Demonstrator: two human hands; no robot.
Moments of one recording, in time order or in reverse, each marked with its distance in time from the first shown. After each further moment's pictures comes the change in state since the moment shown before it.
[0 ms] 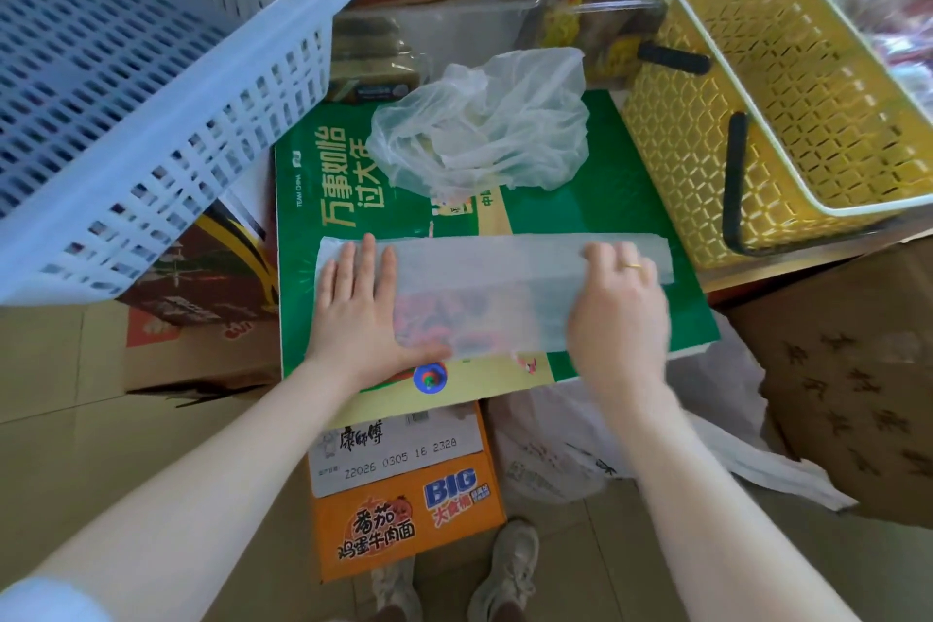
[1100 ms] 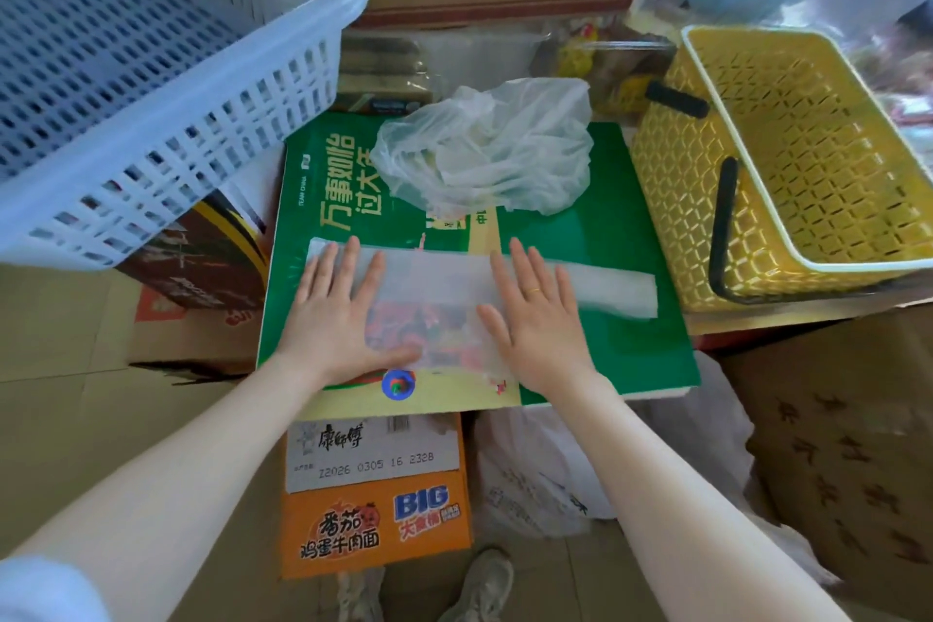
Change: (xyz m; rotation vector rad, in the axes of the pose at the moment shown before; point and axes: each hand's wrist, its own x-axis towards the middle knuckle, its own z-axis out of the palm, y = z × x) left_hand -0.003 0.003 -0.007 0.038 -0.011 -0.058; right_hand 0.018 0.009 0.044 0.125 -0.486 -0.378
